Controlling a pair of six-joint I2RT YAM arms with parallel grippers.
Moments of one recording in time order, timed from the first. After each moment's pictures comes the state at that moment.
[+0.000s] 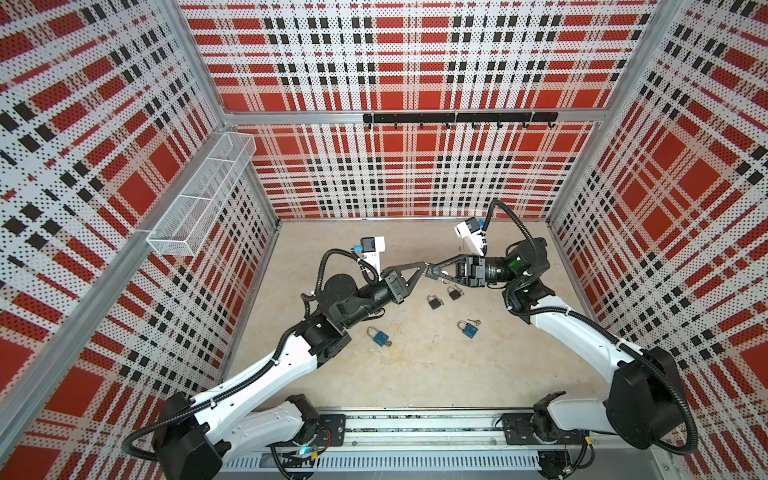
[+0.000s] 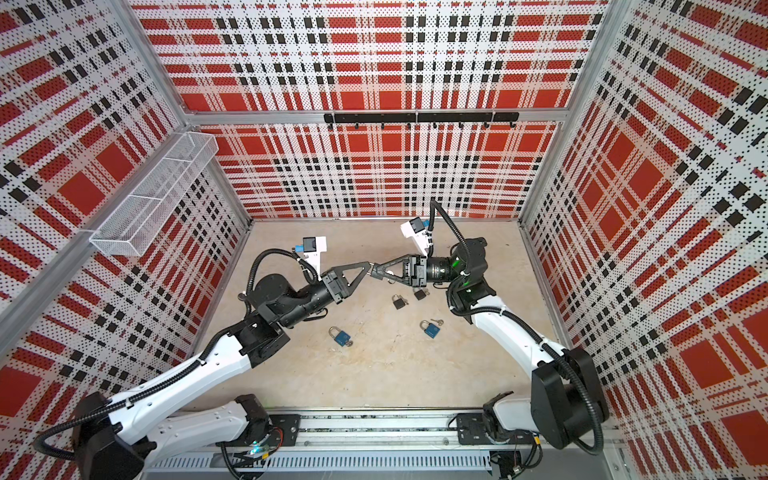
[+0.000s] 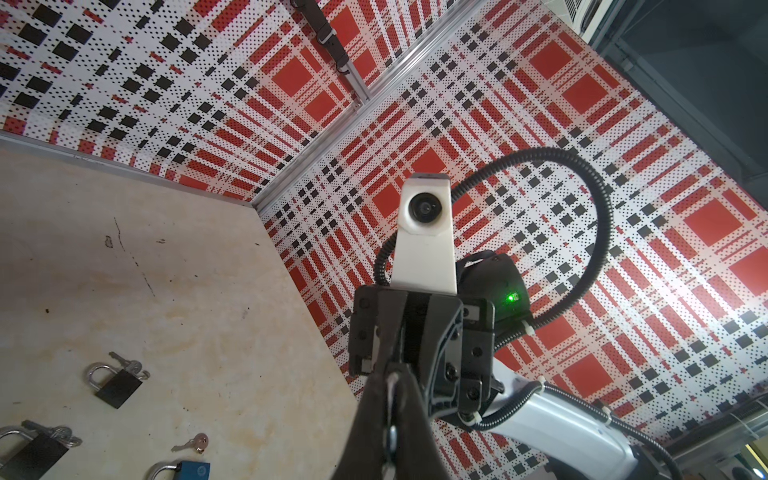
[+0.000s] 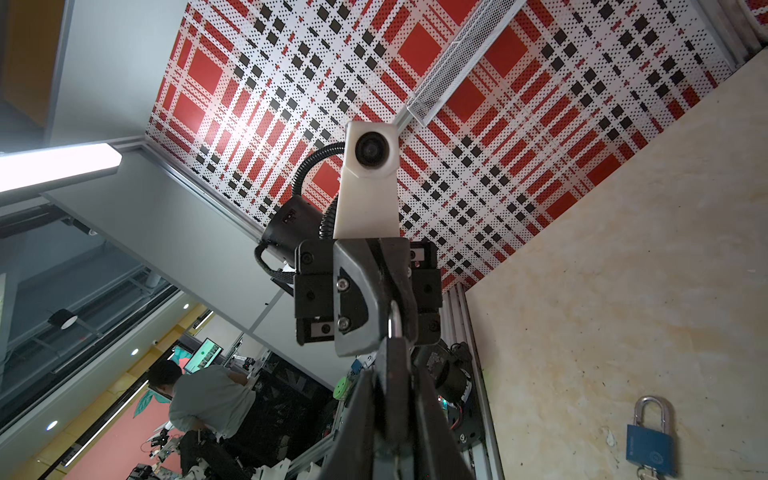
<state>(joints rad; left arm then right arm) -0.78 1.07 0.82 0.37 0.23 -0.91 0.44 1.35 0.94 0.71 -1.18 1.10</state>
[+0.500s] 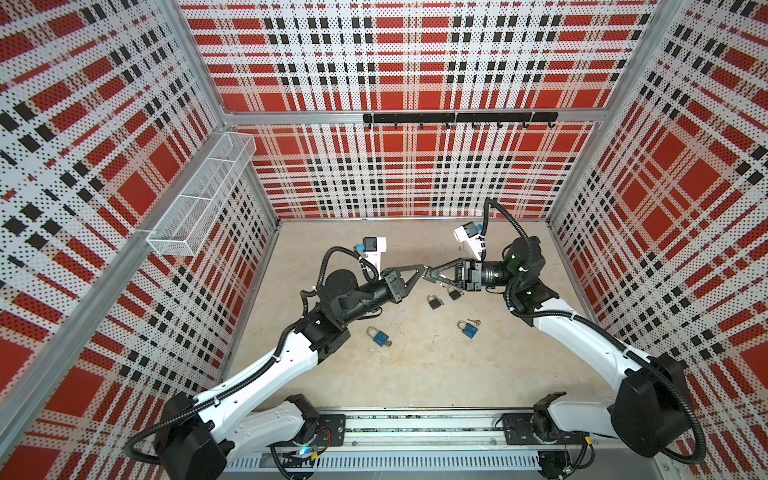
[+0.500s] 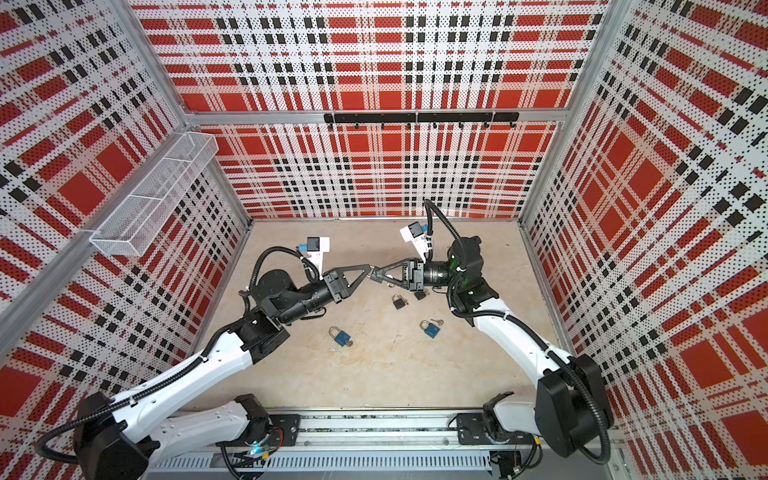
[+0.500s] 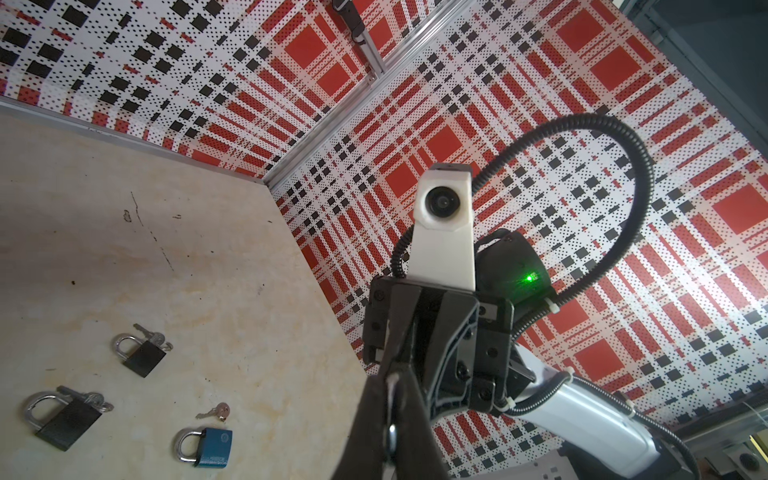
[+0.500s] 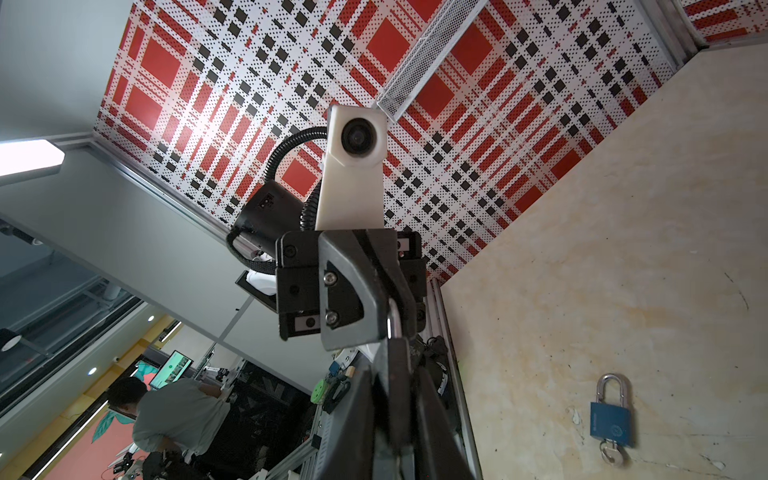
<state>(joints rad) -0.71 1.07 0.82 0.31 0.33 -0.91 0.45 1.31 0.94 0.46 -1.11 0.90</state>
